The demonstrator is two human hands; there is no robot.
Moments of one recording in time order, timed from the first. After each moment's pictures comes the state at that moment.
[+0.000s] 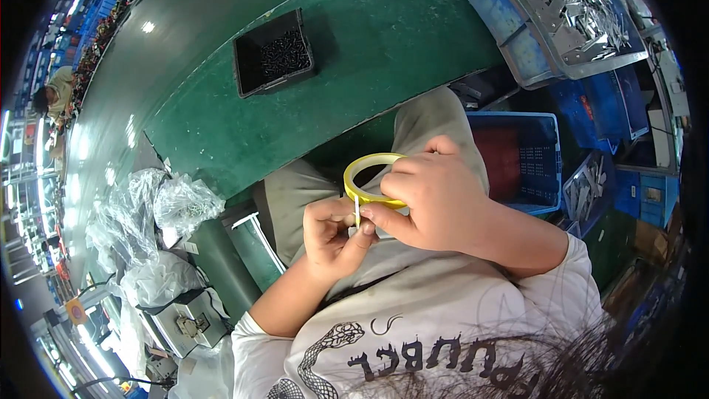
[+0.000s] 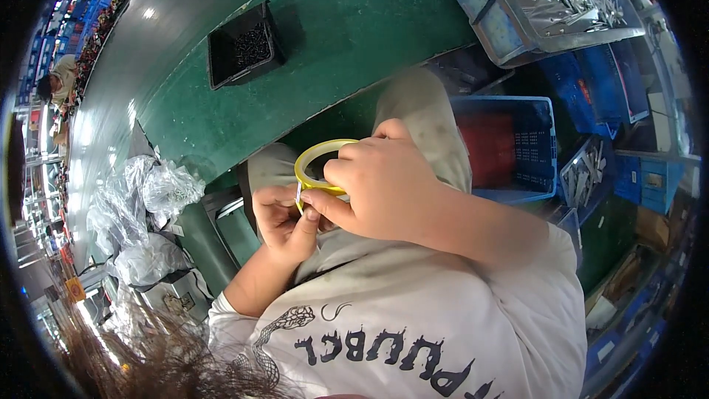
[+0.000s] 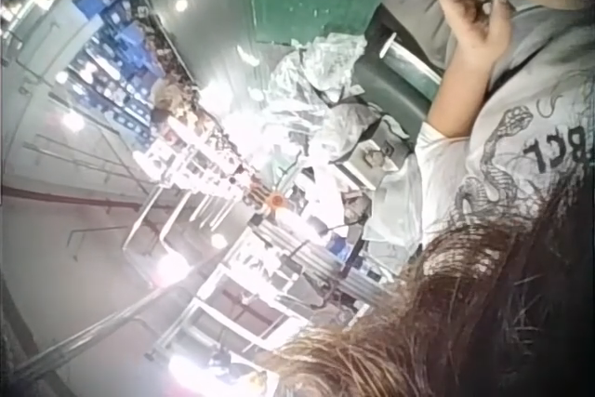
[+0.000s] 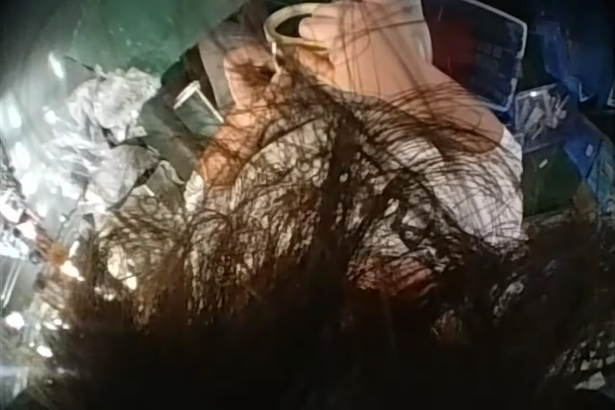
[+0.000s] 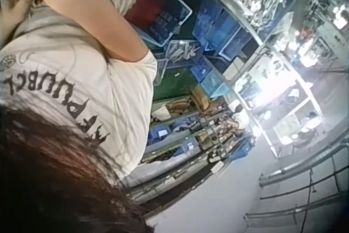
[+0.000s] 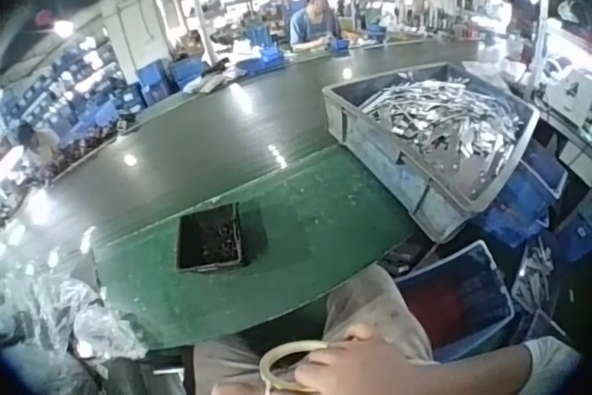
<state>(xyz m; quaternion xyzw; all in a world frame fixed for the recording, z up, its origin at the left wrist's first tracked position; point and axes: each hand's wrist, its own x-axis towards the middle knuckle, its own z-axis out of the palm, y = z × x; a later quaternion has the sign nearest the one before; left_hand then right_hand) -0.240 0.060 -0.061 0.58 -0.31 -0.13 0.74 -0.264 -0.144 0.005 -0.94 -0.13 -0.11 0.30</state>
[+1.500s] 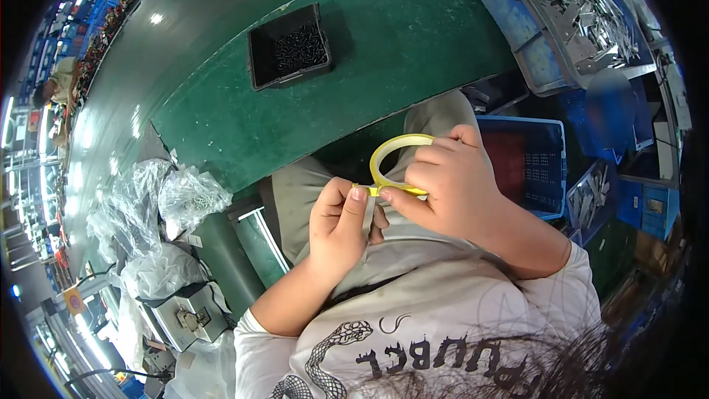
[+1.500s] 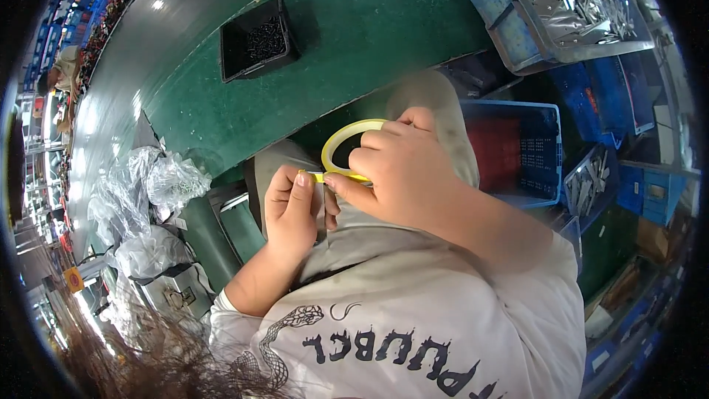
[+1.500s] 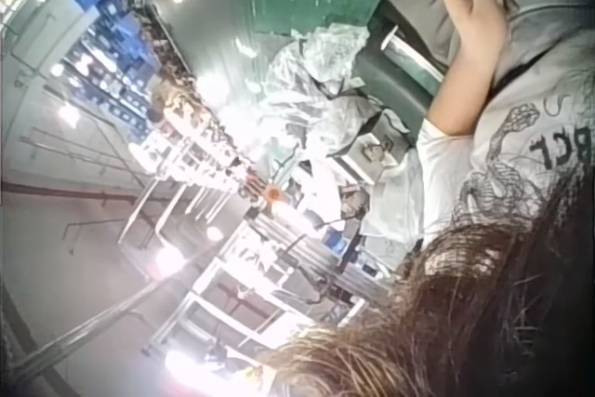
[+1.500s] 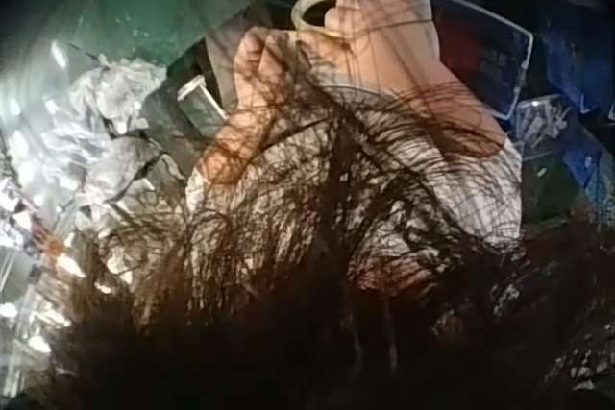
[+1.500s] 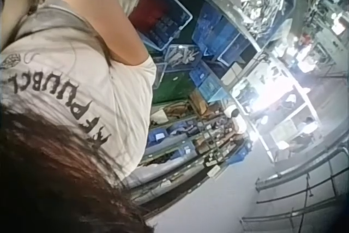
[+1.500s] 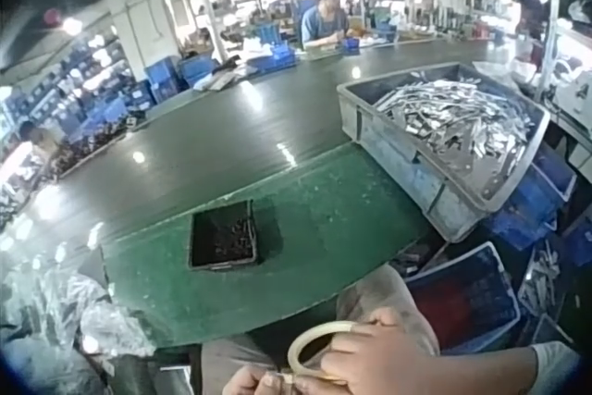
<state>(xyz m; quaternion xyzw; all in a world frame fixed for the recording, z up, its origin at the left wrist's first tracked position) -0.232 0.048 -0.026 0.57 -0.06 -0.28 0.77 -0.256 -0.150 -0.007 -0.93 -0.13 -0.20 0.27</state>
